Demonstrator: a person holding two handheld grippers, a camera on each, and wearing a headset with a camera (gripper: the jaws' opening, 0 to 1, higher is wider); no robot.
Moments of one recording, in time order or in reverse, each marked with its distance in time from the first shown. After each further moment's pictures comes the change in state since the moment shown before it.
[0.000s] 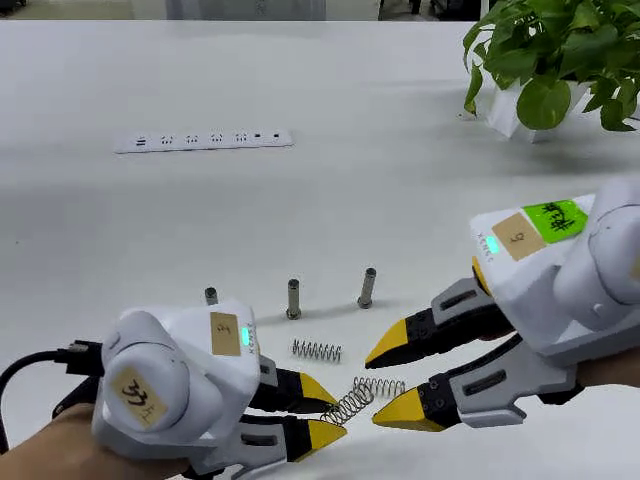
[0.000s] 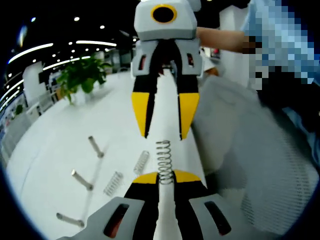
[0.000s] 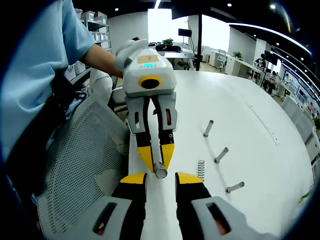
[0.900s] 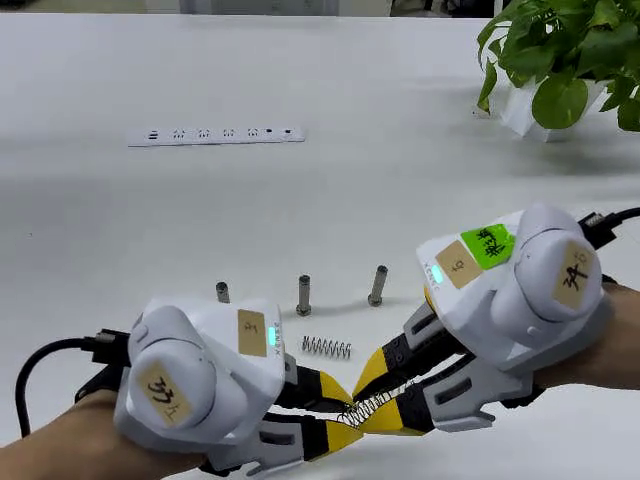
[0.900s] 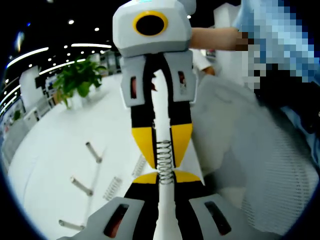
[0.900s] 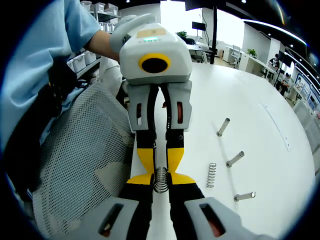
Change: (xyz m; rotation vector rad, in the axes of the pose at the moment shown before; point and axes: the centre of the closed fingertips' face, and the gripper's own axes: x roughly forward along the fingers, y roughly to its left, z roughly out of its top) left arm 0.003 -0.003 0.007 0.031 -0.006 -0.016; right arm 0.024 0.008 -0.007 -0.042 0.055 0.077
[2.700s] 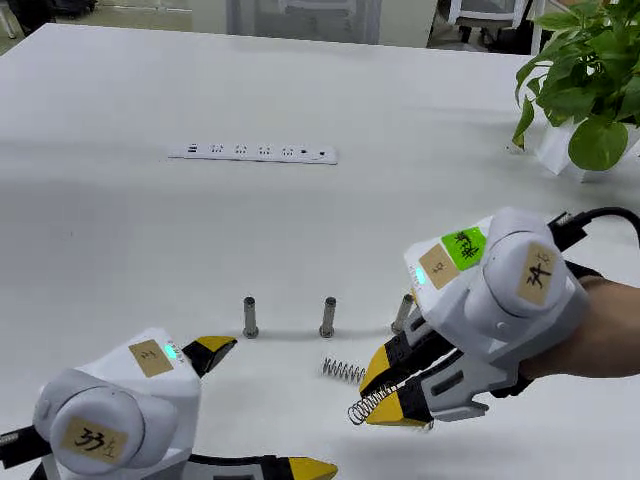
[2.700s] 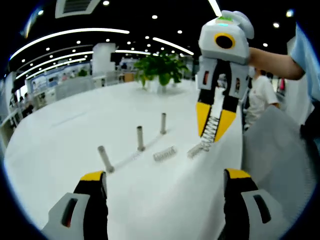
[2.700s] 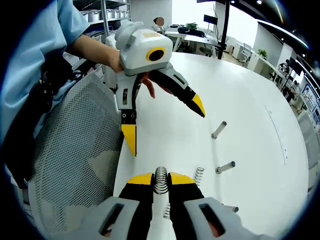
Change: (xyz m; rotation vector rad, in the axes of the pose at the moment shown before) left arm -0.063 0.055 -0.057 -0.447 -0.116 0.538; right arm 0.007 -0.030 0.006 -0.090 0.110 0.032
